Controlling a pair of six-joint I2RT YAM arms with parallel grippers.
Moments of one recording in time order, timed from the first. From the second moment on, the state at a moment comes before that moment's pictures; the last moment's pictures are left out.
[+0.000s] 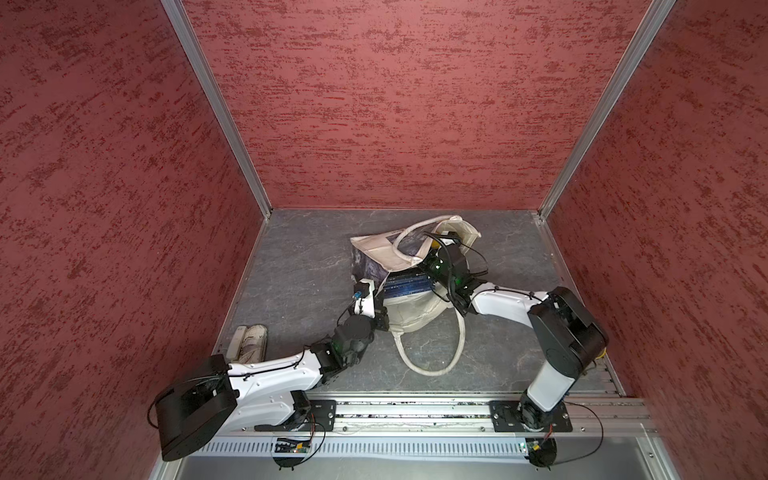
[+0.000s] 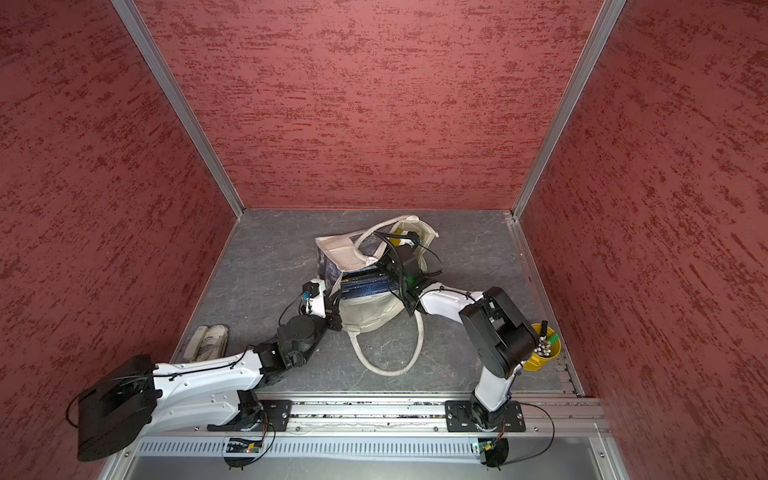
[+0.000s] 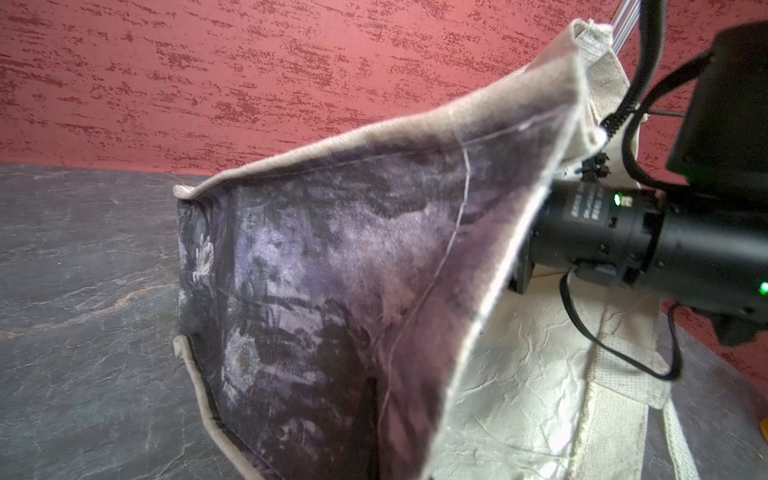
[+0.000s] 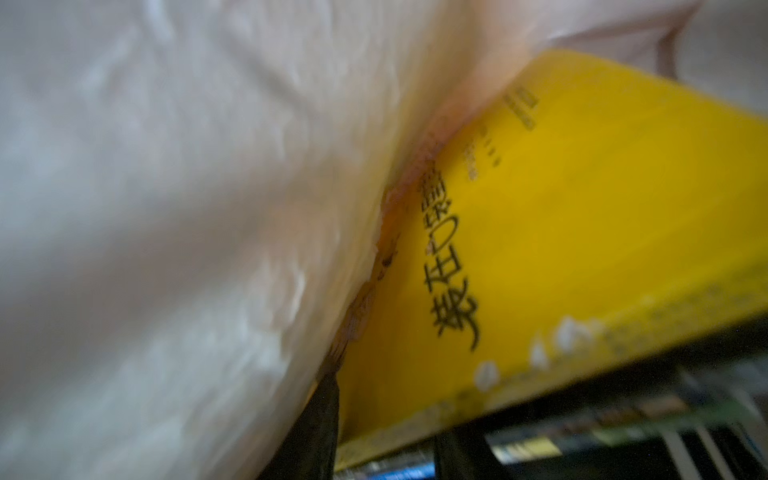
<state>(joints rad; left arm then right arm) -0.98 1.12 0.31 0.63 -0.60 -0.34 0.60 1.74 0.97 0.52 0.06 1.14</state>
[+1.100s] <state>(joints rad) -0.96 1.12 0.26 0.76 -0.58 -0.37 0.62 1.72 1.09 0.32 0.01 1.00</state>
